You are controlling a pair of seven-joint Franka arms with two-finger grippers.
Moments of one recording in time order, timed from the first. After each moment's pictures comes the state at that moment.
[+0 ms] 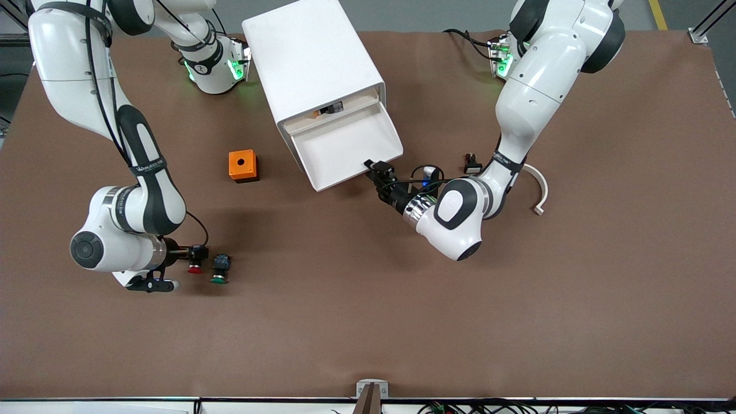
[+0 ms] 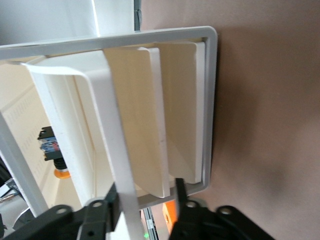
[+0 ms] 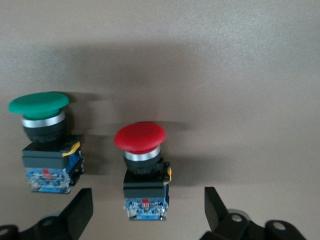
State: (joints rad) left arm -0.41 0.92 -0.16 -1.37 -1.03 1.60 -2.26; right arm 0.05 0.69 -0.05 -1.65 0.13 2.15 -0.02
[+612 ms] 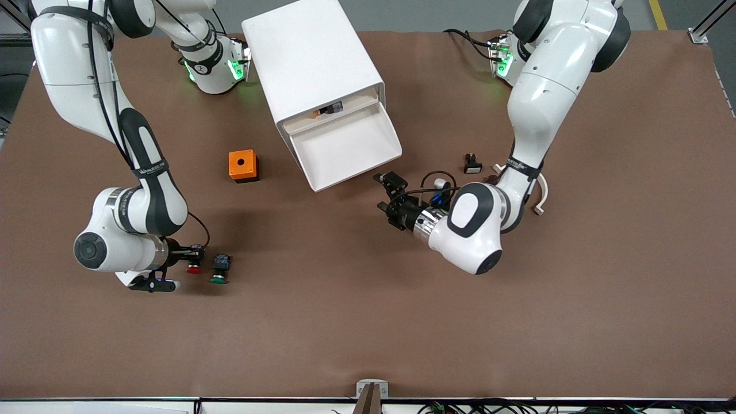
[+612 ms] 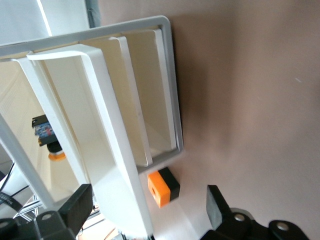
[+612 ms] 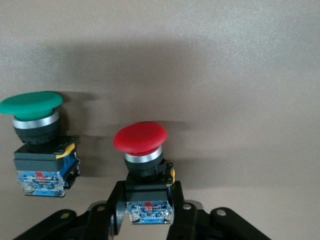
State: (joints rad) left arm -0.38 0.91 -0.13 -1.21 -0.93 1.62 -2.22; right arm 0.05 0.70 -0.05 -1.65 0.13 2.15 -0.02
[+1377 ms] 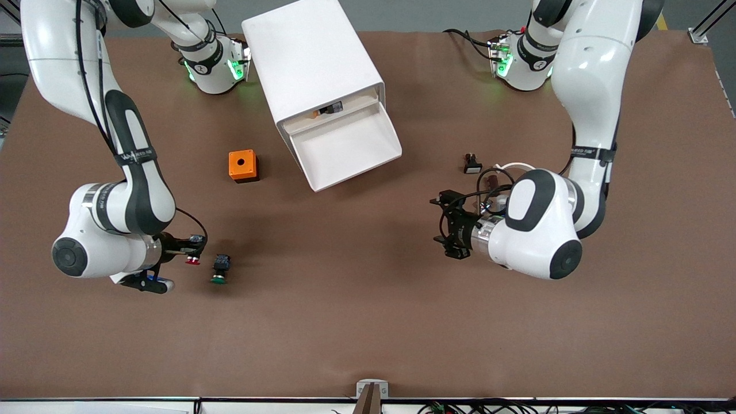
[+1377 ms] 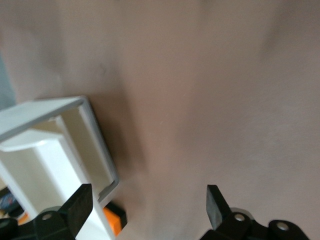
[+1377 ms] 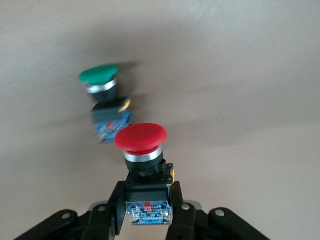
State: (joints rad) left arm -0.36 0.73 0.01 -1.18 -0.55 1.61 -2.05; right arm 0.07 0.62 -0.02 -1.52 0.18 1.82 0.22
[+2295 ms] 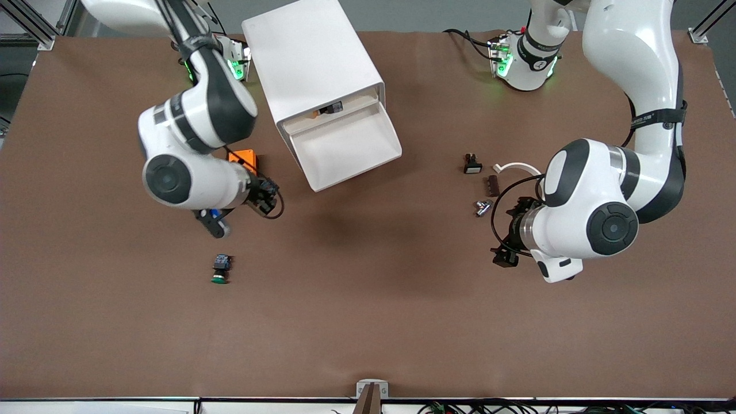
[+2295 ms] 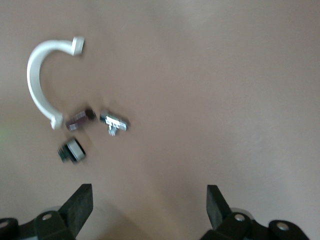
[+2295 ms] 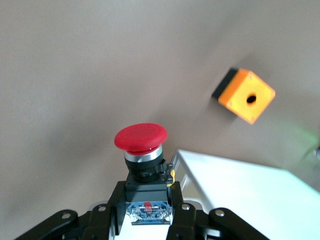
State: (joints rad) left arm -0.31 0.62 0.01 -1.20 -0.14 1.59 -1.30; right arm 0.44 0.39 0.00 -1.53 0.23 1.64 1.30
